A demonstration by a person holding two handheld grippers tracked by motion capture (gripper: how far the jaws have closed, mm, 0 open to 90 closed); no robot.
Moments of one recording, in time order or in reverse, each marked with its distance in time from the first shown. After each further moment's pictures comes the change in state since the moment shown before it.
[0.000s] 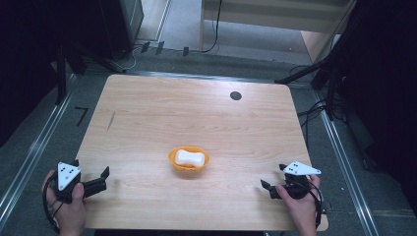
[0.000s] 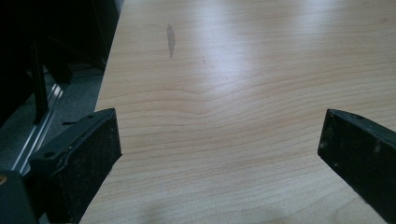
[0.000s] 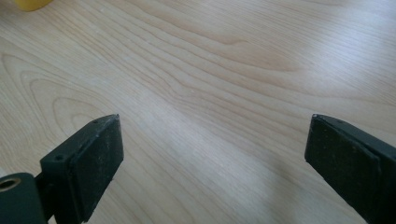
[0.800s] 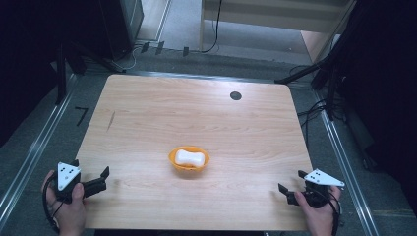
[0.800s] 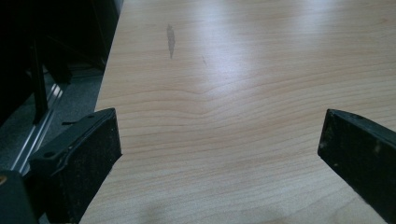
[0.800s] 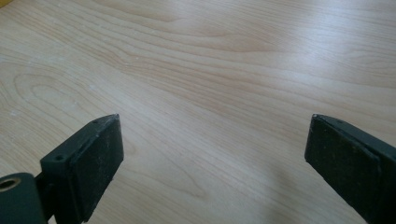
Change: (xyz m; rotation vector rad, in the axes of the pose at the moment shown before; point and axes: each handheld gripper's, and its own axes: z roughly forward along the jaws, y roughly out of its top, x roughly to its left) left arm 0.000 0.000 0.000 -0.002 -0.003 -0.002; right arm -0.025 -0.033 -0.036 -0.044 -0.090 0.083
